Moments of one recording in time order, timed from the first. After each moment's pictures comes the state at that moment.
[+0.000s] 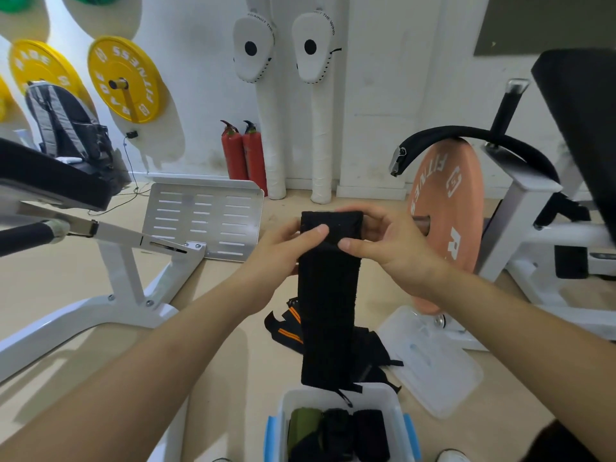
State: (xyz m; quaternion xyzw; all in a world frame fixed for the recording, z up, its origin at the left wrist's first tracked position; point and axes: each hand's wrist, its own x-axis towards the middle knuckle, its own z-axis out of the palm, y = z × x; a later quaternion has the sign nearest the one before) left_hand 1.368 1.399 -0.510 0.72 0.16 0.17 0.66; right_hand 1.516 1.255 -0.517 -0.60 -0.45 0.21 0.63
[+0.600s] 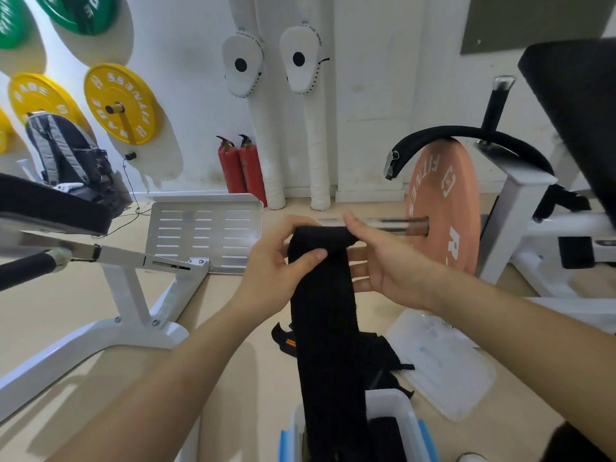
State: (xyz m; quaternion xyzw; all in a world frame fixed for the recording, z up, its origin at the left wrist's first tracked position) left_hand 1.365 1.402 -0.513 0.81 0.07 0.29 0.51; right_hand 1.499 1.255 -0.503 -0.59 -0.28 0.44 0.62
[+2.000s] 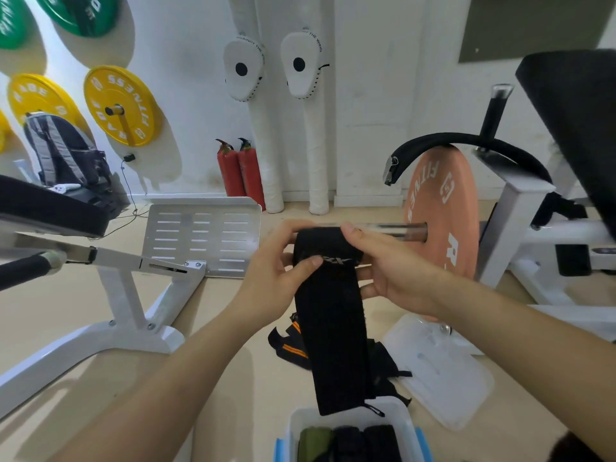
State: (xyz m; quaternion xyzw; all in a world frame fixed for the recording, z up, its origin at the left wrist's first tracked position) left_hand 1.364 1.403 -0.516 0.81 0.07 0.28 0.51; right_hand 1.502 1.251 -0.502 -0.61 -0.31 0.40 0.61
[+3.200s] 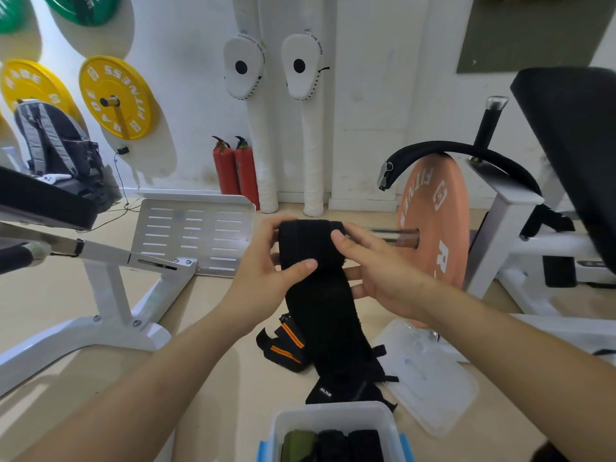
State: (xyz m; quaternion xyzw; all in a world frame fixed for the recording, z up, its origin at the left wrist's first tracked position) left_hand 1.367 1.398 -0.518 0.75 0.10 0.29 0.59; right_hand 1.507 1.253 -0.507 -0.59 -0.35 0.38 0.61
